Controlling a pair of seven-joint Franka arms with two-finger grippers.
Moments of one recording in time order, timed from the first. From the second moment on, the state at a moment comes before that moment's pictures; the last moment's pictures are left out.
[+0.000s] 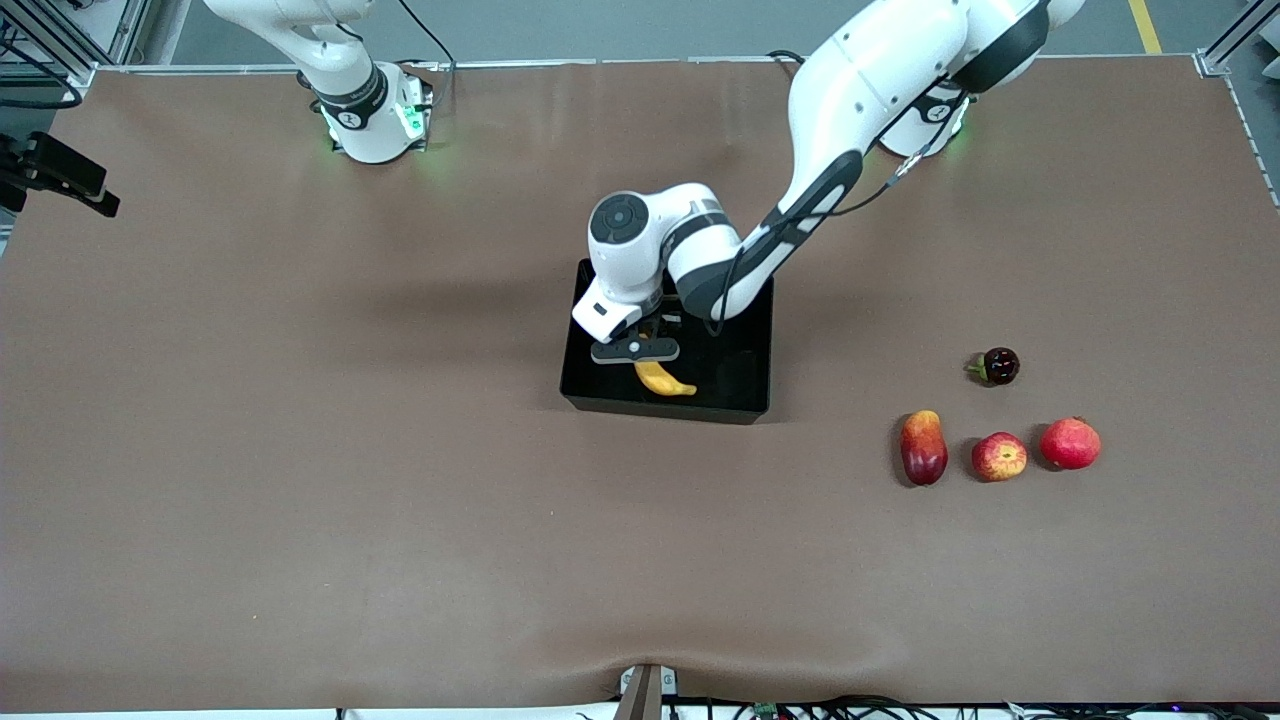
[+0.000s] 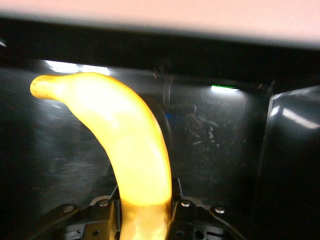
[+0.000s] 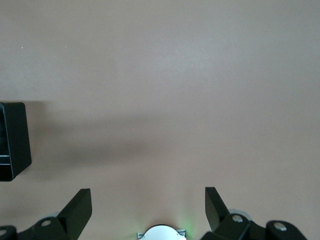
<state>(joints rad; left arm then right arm) -0.48 0.77 -0.50 -1.51 0.55 2.16 -1.20 0.00 -0.06 -0.06 -1.50 -0.01 1.37 0.02</state>
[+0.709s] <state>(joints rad) -0.29 0.49 -0.51 -1.51 0.38 1.96 -1.14 -0.01 -0.01 -0.06 -1.50 -0.01 1.36 0.02</state>
